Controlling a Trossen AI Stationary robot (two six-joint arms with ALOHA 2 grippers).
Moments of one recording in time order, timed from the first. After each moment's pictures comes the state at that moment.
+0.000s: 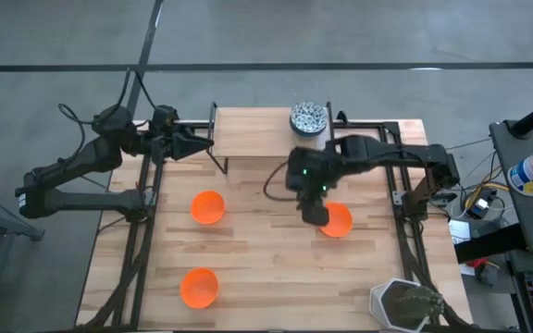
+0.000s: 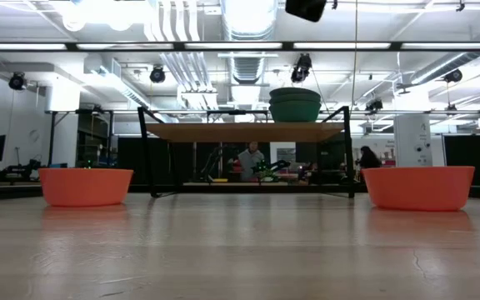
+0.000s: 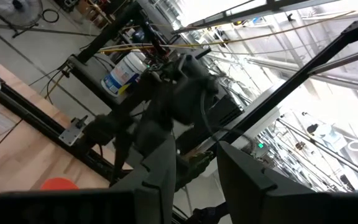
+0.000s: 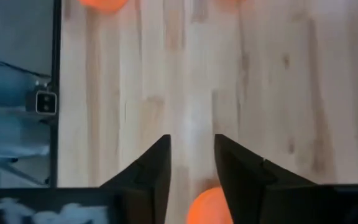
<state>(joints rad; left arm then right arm) 0.37 0.79 1.01 -0.03 0.45 -0.88 0.02 1.72 1.88 -1.26 -0.20 0.16</state>
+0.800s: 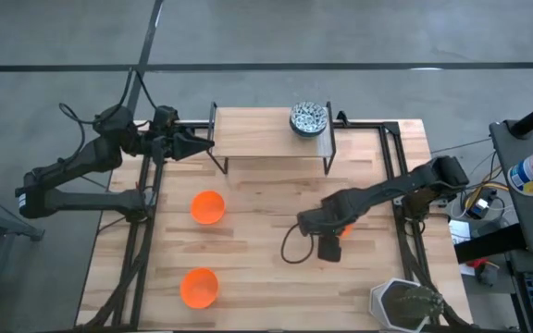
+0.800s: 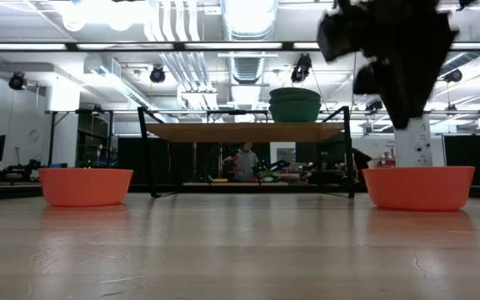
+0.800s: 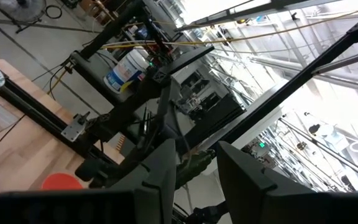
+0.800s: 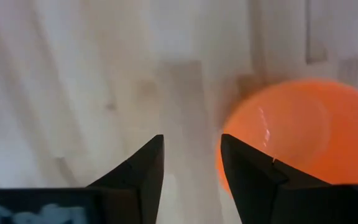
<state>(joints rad) 0.37 0.79 1.01 -0.04 0.45 -0.89 0.25 1.68 1.26 -1.06 -0.12 0.47</state>
